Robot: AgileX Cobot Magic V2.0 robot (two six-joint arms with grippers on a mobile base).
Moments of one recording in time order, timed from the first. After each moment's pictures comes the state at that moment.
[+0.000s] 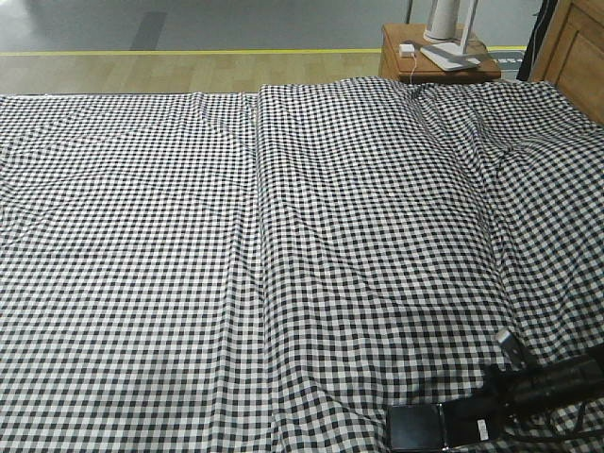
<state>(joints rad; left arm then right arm) 0.04 -0.02 0.03 -0.04 0.19 0.06 -0.46 2.83 -1.47 0.92 1.14 -1.16</state>
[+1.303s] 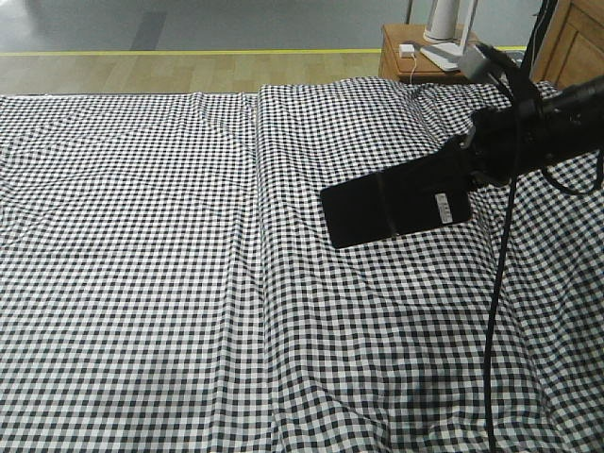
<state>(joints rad) 0.04 -0.02 0.03 -0.04 0.19 0.06 -0.01 1.69 -1.45 0.90 1.21 -0.95</state>
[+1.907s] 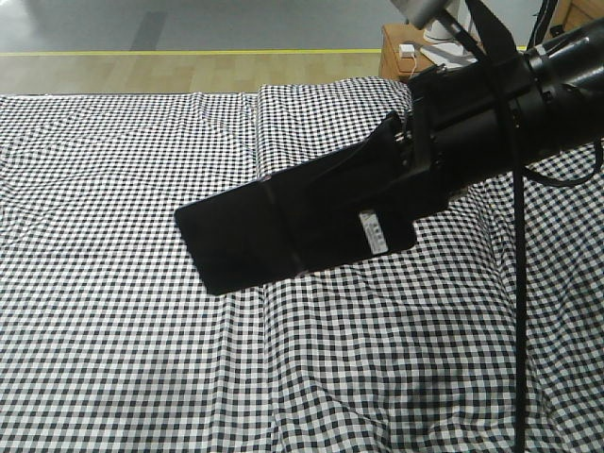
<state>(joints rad) 0.04 -0.02 0.03 -0.04 0.19 0.06 0.34 1.40 -1.45 0.90 1.25 -0.79</state>
